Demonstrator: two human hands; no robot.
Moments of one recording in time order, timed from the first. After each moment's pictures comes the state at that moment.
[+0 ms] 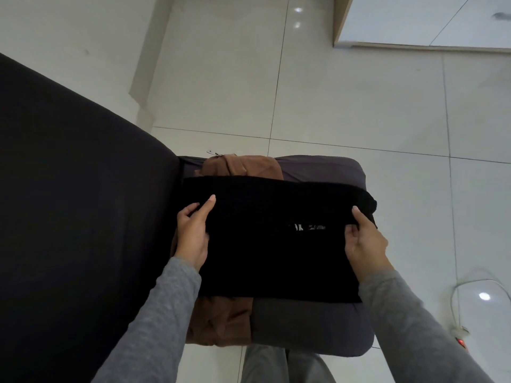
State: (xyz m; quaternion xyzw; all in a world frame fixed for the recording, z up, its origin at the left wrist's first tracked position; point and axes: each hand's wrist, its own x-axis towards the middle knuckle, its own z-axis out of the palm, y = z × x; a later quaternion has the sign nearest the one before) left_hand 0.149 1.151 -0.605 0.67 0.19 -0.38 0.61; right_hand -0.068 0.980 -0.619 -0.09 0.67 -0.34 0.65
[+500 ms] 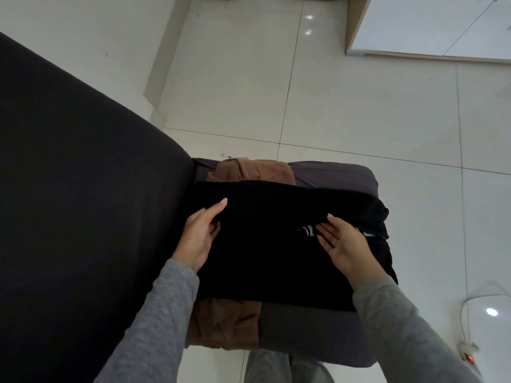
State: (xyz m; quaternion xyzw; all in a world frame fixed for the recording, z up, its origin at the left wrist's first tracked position) left_hand 0.160 1.159 -0.585 0.65 0.14 -0.47 0.58; right_hand -0.027 0.997 -0.609 -0.16 0.63 -0.13 0.75
